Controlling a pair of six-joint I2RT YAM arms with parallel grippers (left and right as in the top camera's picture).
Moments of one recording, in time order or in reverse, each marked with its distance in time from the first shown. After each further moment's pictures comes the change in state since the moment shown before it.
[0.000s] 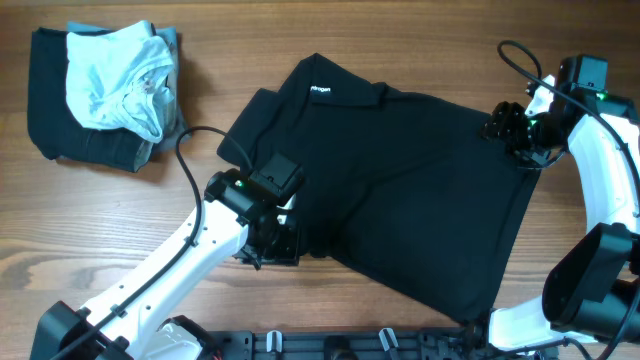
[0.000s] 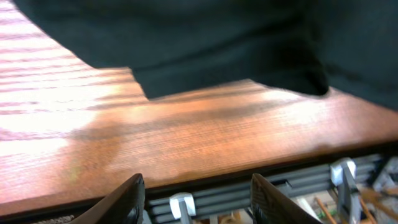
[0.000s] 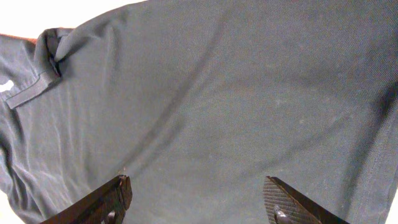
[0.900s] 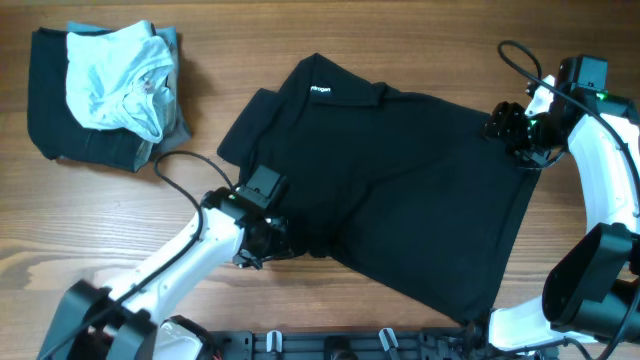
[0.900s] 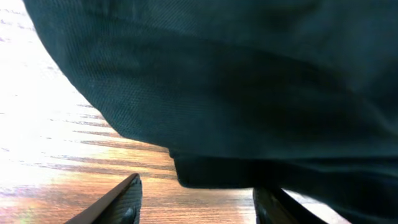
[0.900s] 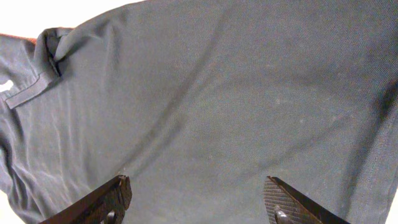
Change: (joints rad) left arm 0.091 0.043 -0.248 0.354 -0.039 -0.222; right arm 0.000 0.000 0.000 -0.001 0.000 0.000
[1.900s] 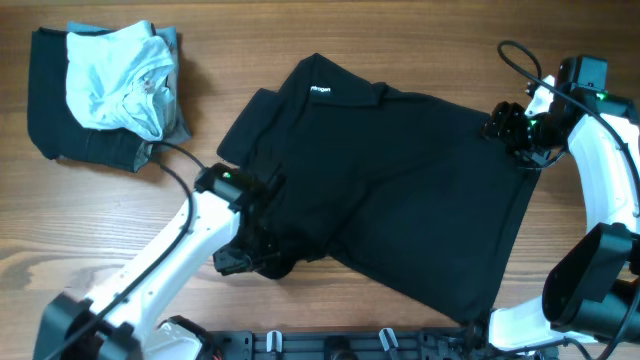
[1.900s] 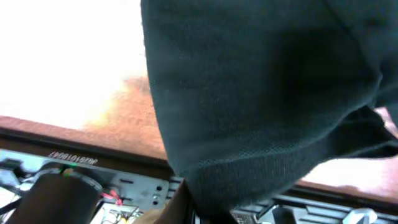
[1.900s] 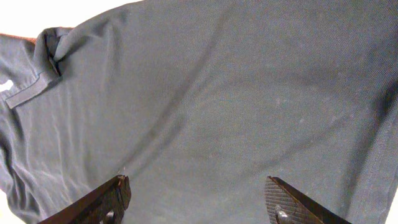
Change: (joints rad) left arm 0.015 -0.027 0.214 -0.487 -0.031 -0.005; right arm 0.000 0.000 0.000 -0.001 0.000 0.000
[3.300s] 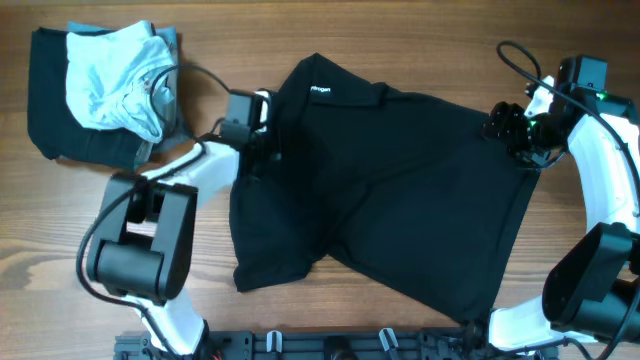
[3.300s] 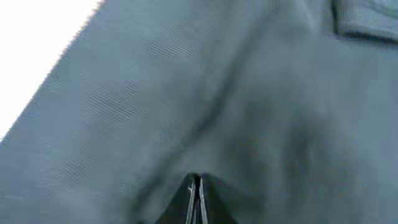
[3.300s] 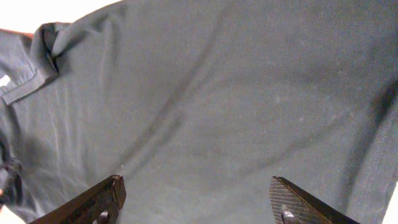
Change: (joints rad) left arm 0.269 0.490 0.051 1.211 -0.061 0.474; right arm 0.000 0.002 0.000 -0.010 0.000 -0.019
